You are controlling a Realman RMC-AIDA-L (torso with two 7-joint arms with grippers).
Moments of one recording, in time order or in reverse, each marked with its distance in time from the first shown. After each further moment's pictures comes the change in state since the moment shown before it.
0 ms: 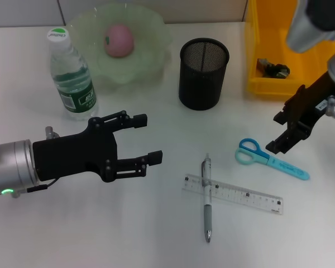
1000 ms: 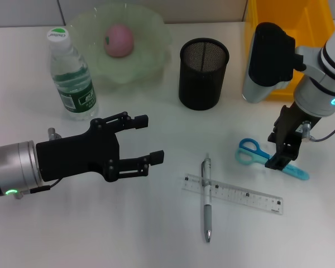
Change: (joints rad) left arm -0.002 -0.005 0.000 -0.014 -0.001 -0.022 0.002; right arm 0.004 0.020 -0.354 0.058 -0.022 0.131 0.105
